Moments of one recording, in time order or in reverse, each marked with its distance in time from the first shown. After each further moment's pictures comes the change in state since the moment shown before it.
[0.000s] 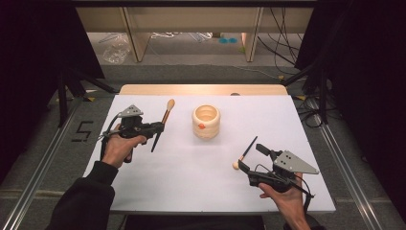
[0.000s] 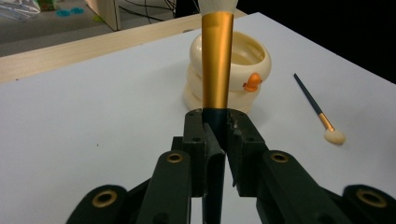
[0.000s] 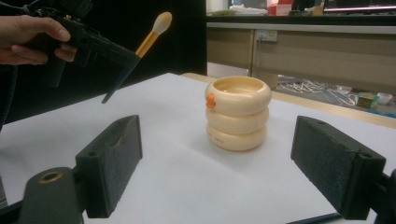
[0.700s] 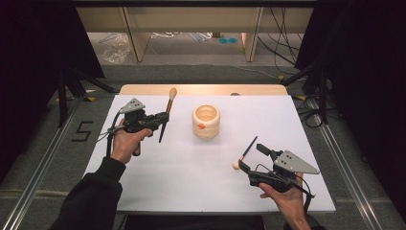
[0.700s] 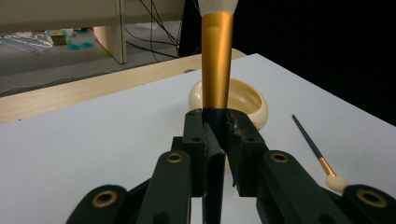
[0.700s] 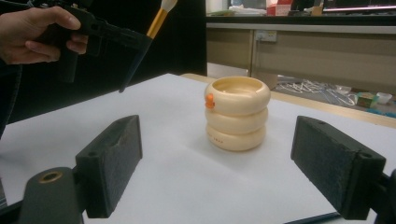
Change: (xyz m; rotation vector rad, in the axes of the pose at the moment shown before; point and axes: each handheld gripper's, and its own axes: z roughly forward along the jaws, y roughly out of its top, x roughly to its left) left arm -0.004 0.014 0.012 -0.133 0.014 -0.024; right arm -0.001 -0.001 0.001 -0.016 0.006 0.009
